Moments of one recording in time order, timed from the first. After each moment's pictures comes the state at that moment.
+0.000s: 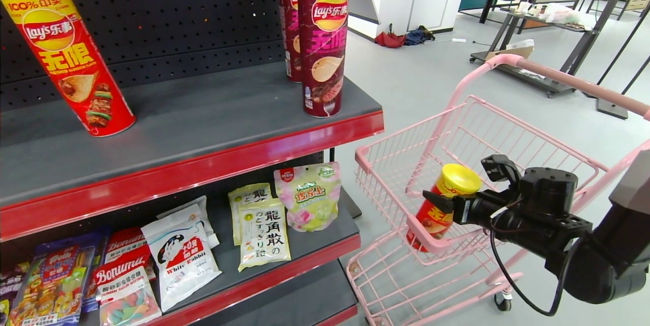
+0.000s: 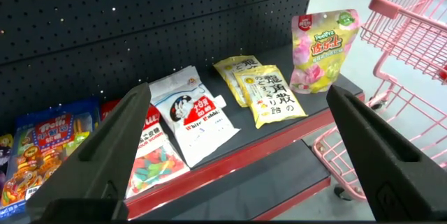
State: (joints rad) left arm 0.00 0.00 0.00 0.00 -0.06 0.02; right arm 0.16 2.06 -0.44 -1.30 0.22 0.14
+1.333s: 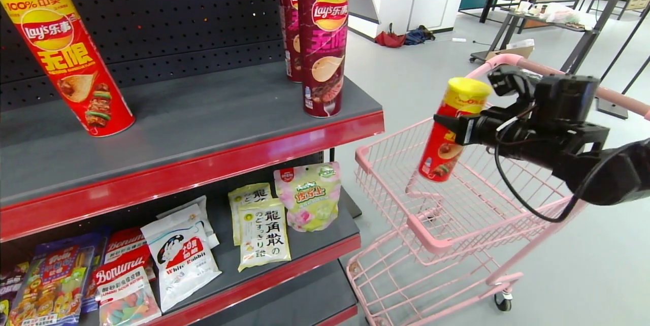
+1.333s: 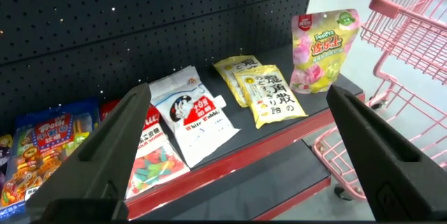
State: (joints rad) left arm 0.00 0.00 0.00 0.00 -0.06 0.02; right arm 0.16 1.85 -0.98 -0.73 0.21 -0.01
